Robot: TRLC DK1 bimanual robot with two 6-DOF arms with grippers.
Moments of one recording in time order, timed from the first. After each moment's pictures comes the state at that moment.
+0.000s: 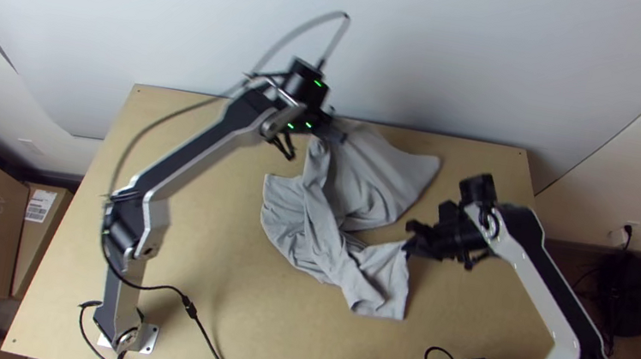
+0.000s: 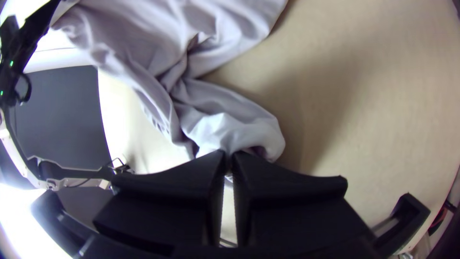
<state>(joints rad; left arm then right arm) -0.58 2.03 2.21 -0.77 -0.04 -0.17 0.24 1.41 1.16 -1.08 -0.50 0.37</state>
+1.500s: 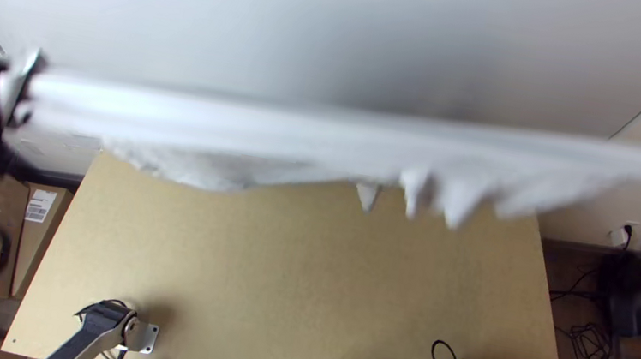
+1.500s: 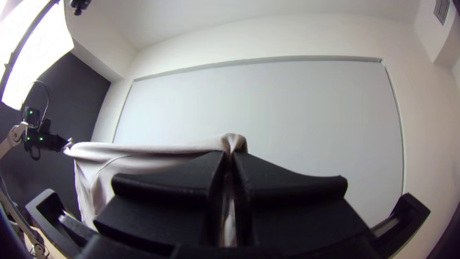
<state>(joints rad) -0.11 0.71 1.65 -0.62 -0.09 -0.31 0.06 0.72 1.56 -0.18 -0.35 0.10</state>
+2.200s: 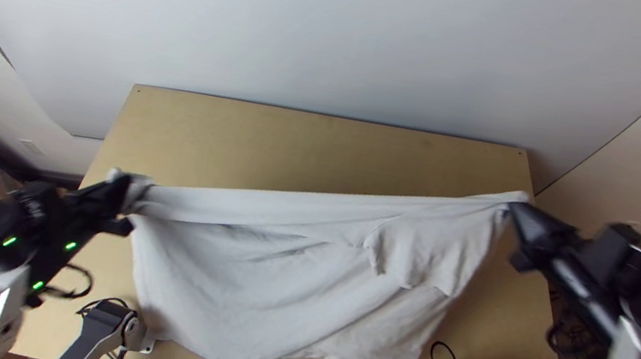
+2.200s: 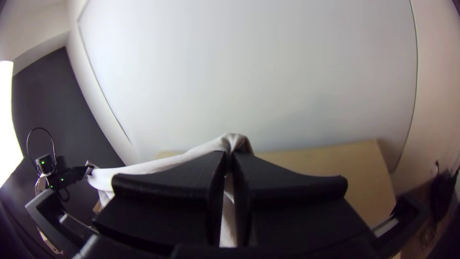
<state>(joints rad) -0.12 0.50 1.02 -0.74 0.02 -0.29 0.13 0.78 1.36 -0.80 -0.33 0.30</state>
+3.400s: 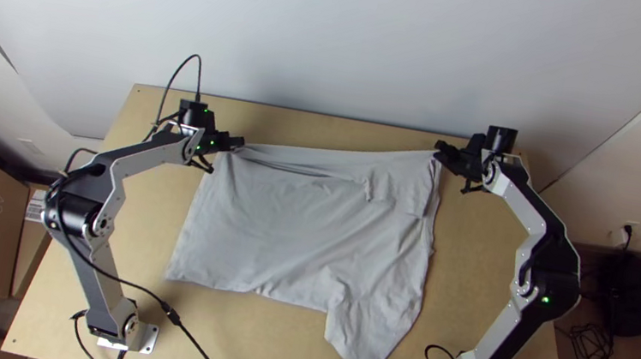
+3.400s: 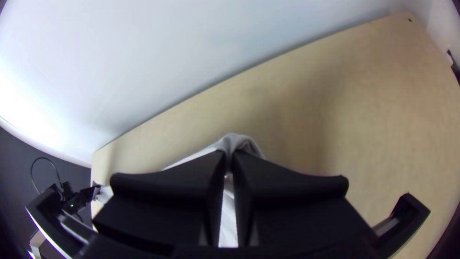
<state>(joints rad) -0.09 1.97 1.33 -0.06 0.09 -0.29 -0.01 2.03 1.55 -0.26 -0.38 0.45</state>
